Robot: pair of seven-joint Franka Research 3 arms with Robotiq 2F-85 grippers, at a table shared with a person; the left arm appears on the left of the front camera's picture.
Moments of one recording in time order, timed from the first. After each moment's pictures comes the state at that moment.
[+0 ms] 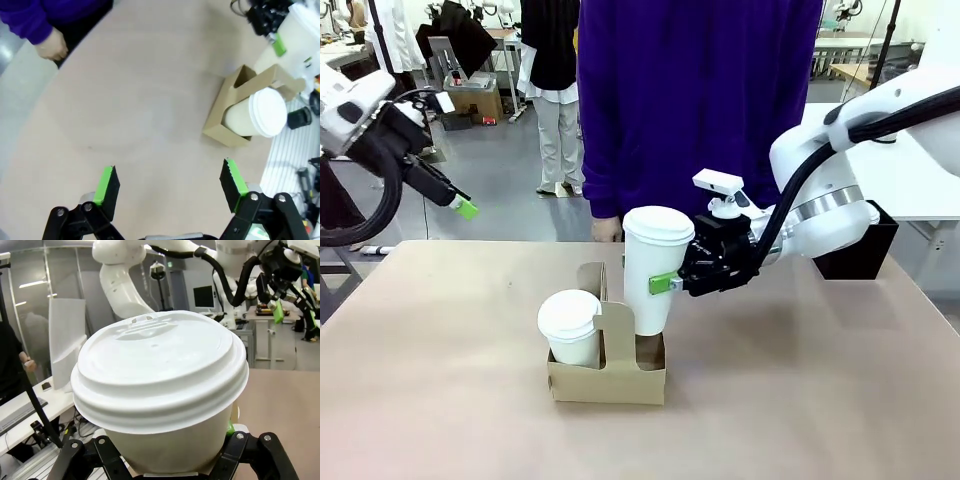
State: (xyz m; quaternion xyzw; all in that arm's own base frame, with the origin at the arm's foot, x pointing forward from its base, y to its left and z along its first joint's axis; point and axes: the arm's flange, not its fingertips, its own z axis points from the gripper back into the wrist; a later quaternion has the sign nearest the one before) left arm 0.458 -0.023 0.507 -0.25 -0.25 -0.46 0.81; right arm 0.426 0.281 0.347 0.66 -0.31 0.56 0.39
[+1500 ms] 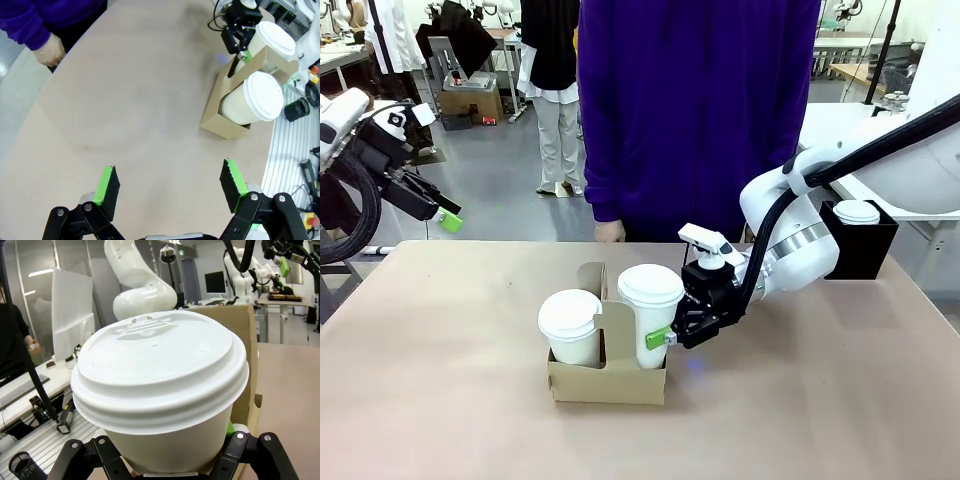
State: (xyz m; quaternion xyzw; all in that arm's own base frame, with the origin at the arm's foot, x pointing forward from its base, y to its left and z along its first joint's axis) left arm 0.450 -0.004 0.492 -0.27 -0.26 -0.48 0.79; right arm 0.422 0.289 0.268 0.65 -0.29 0.59 0.38
